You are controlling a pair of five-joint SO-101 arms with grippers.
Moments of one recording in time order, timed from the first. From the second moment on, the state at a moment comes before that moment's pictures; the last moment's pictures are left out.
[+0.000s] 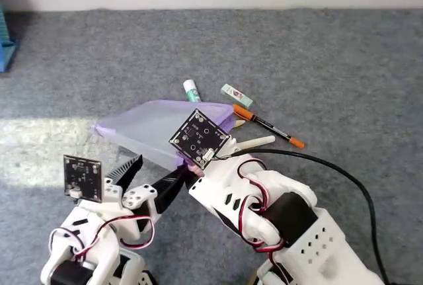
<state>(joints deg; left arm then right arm) 15.8 -103.4 68.0 75.5 17.5 -45.0 -54.5 37.3 70.6 9.8</state>
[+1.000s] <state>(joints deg) 17.2 -103.5 69.6 76.1 15.5 -37.9 -54.5 35.2 70.6 25.7</state>
